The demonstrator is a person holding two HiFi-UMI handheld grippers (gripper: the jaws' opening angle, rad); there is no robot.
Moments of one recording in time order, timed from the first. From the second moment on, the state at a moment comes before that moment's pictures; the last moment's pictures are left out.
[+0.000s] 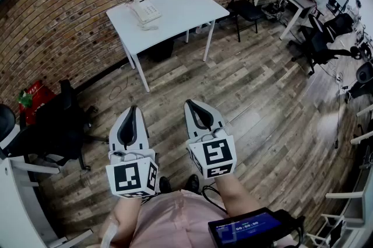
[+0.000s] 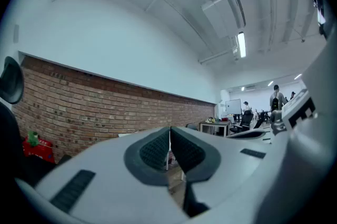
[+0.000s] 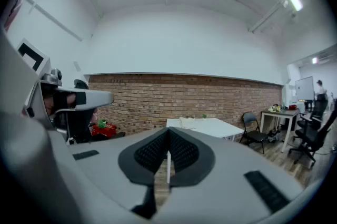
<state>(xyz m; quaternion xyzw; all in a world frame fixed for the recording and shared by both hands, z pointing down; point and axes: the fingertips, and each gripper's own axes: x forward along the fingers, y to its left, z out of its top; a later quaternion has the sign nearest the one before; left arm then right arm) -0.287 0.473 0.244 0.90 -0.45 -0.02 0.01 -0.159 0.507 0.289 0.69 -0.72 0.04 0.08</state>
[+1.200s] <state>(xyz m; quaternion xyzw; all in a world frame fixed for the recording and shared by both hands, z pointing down) -0.228 0.447 0.277 0.88 -0.48 -0.02 0.04 -0.066 0.474 0.306 0.69 -0.72 0.04 0.10</state>
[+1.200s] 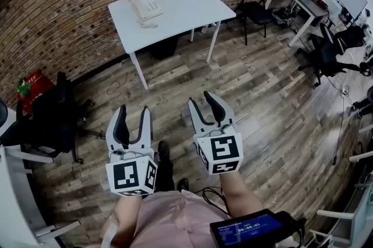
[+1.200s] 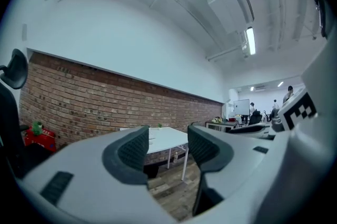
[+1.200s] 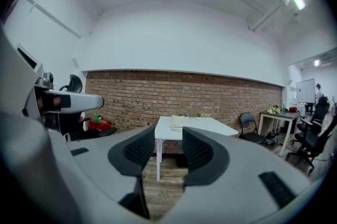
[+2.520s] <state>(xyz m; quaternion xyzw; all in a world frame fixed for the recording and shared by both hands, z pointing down) -0.136 0.135 0.287 0.90 -0.43 0.01 0.03 0.003 0.177 0.309 0.71 -0.69 0.04 0.10</state>
